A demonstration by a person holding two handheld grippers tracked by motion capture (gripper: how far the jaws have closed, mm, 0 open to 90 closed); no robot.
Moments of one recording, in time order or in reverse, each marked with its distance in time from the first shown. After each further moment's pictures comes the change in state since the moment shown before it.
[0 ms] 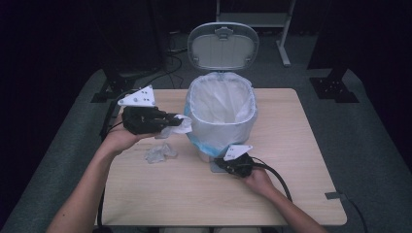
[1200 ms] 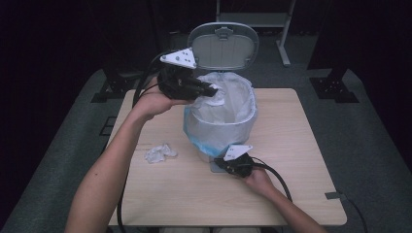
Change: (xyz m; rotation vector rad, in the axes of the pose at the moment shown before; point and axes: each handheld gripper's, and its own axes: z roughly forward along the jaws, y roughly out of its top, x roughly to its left) left arm 0.019 0.099 0.054 0.020 -0.057 0.065; right arm 0.000 0.000 0.000 -0.003 0.001 -0.005
